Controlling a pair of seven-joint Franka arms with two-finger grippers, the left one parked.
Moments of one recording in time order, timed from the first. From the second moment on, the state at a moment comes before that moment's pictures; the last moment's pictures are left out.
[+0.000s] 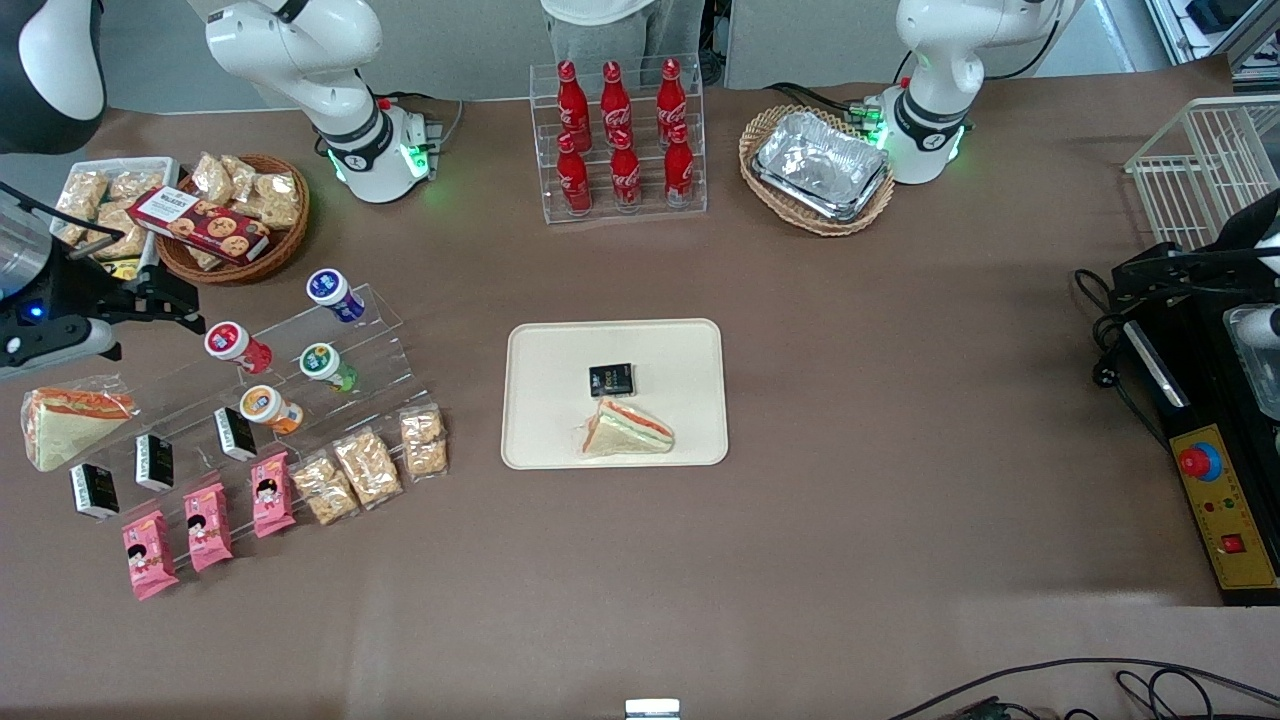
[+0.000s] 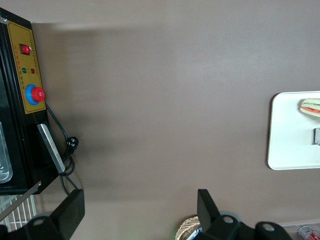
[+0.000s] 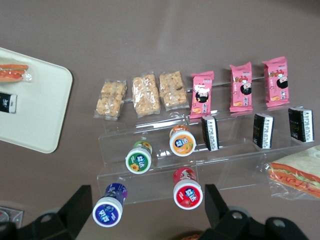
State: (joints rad) arm 0.10 -0.01 -0.12 -1.66 0.02 1.63 -0.31
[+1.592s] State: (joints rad) arm 0.15 -0.10 -0.11 -2.45 0.02 2.45 -0.32
